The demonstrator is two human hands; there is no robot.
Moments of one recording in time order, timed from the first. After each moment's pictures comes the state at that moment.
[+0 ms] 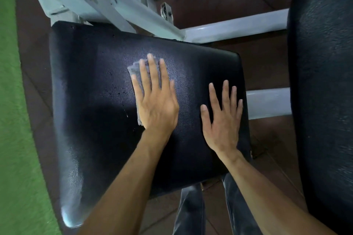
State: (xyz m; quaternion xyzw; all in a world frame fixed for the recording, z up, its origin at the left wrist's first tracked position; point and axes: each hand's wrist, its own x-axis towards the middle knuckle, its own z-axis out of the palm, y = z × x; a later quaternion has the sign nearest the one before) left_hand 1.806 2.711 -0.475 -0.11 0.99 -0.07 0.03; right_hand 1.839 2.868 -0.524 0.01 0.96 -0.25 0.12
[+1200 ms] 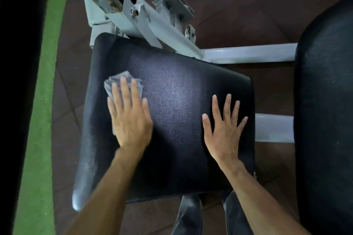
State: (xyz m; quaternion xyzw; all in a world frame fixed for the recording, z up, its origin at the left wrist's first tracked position) left_hand 1.848 2.639 -0.439 -0.24 0.97 -0.05 -0.02; right_hand 1.826 2.854 -0.507 -0.02 0.95 -0.26 0.17
